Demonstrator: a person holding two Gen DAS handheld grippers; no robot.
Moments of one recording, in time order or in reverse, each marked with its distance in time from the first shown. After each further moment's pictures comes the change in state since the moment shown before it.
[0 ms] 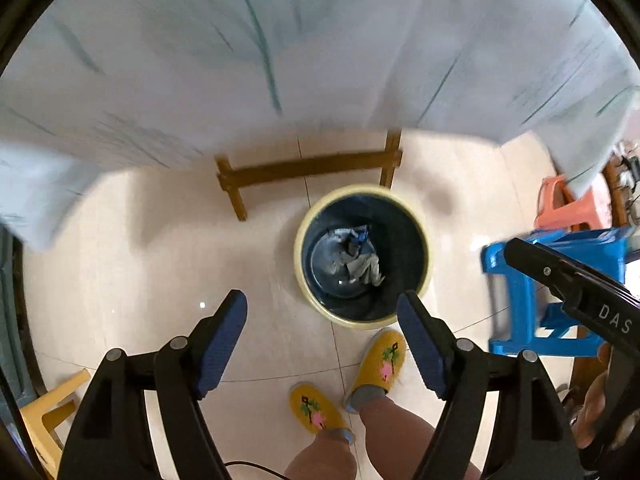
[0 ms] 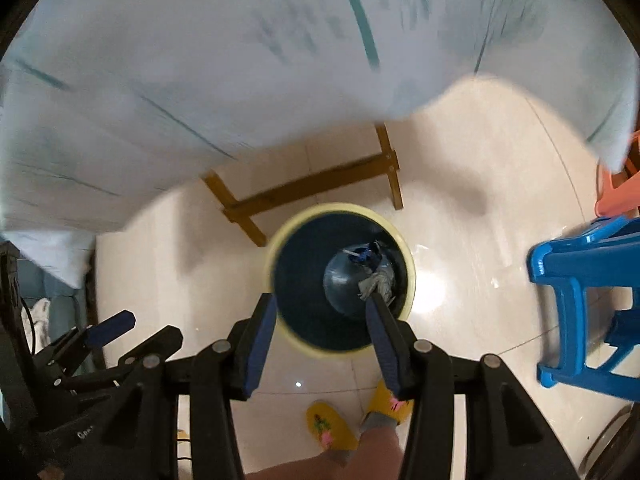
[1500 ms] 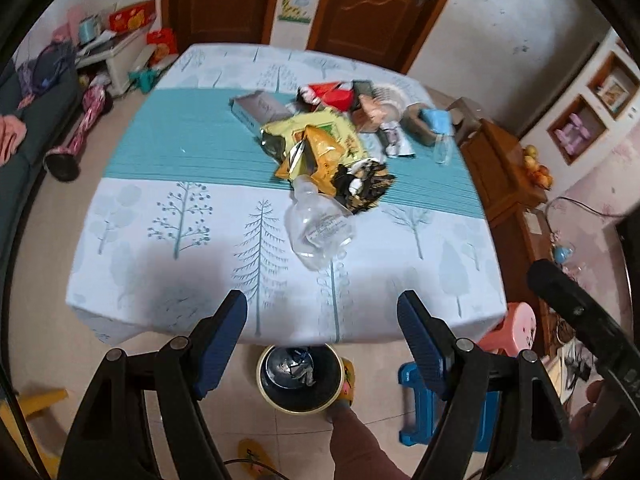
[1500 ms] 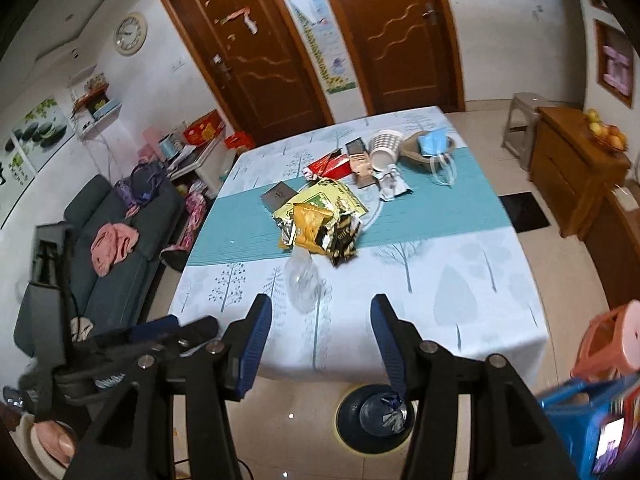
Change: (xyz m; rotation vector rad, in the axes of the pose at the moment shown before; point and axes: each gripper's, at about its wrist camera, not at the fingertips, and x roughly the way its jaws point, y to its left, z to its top) left arm -0.231 -0.003 0.173 -0.201 -0.266 -0.116; right arm -0.271 0.117 0.163 -0.262 -0.372 0.142
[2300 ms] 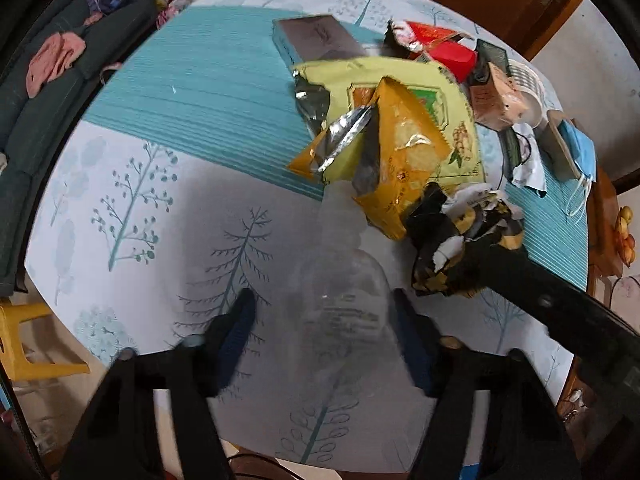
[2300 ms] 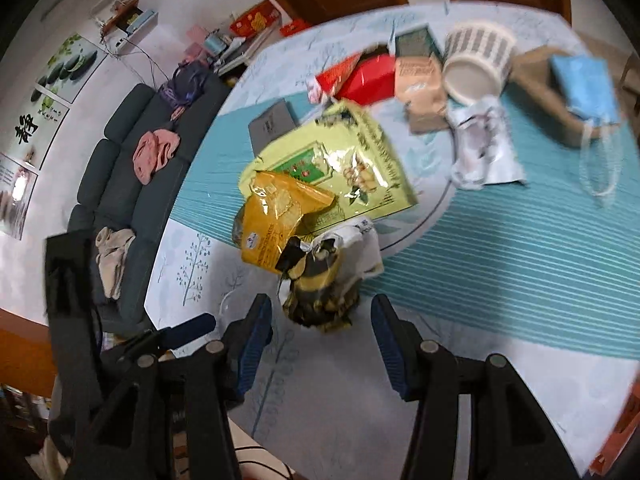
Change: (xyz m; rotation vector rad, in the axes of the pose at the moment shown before) left arm 0.167 -0.008 0.062 -0.306 0.168 0.227; right arm 0.234 -0.059 0.080 -0.088 0.472 0.267
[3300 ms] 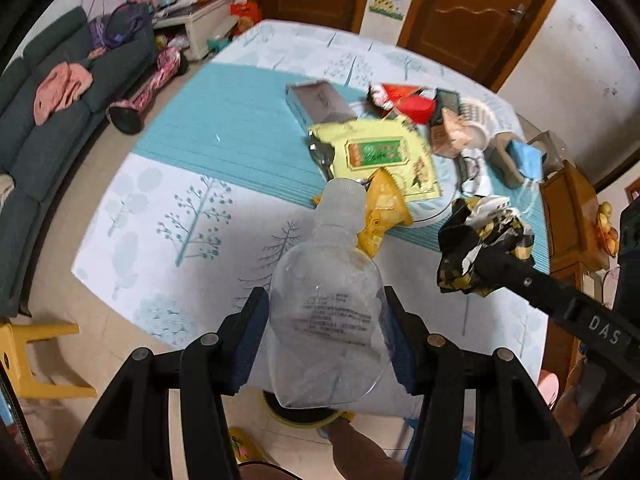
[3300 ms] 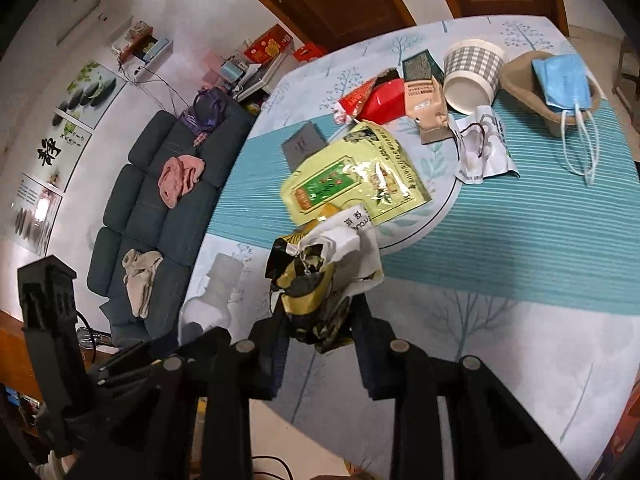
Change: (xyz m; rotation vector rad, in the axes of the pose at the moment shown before) left arm -0.113 0.025 -0.039 0.069 -0.173 -0.023; right arm -0.058 0.018 -0.033 0.017 -0.134 0.093
